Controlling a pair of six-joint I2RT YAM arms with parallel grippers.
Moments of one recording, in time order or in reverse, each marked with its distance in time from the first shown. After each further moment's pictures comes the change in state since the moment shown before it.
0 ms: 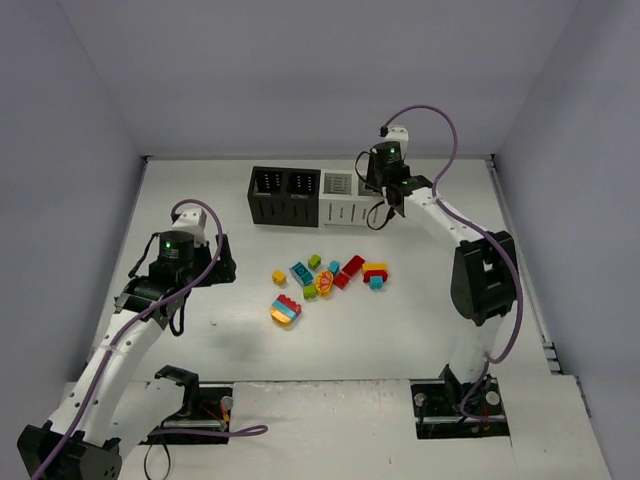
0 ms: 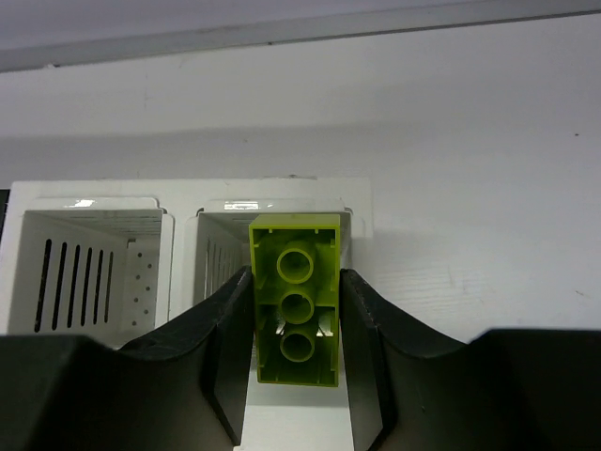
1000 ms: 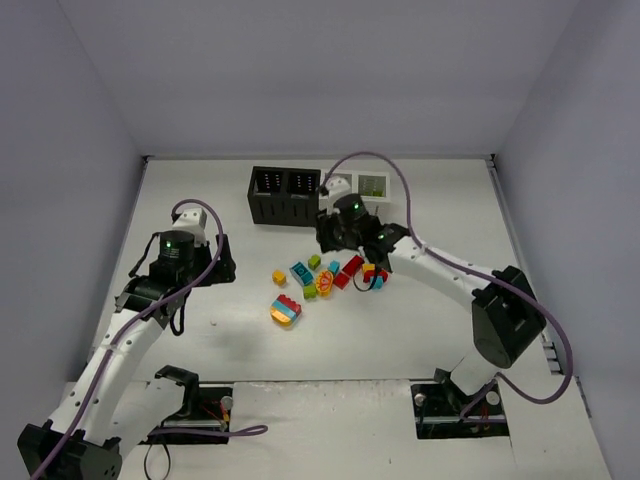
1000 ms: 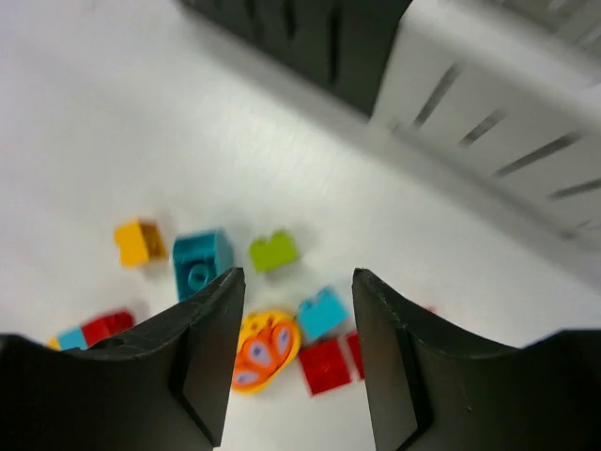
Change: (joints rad) left arm 0.000 0.005 0.000 0.000 -0.005 0.005; right arm 0.287 -0.271 -0.307 0.019 -0.230 -0.111
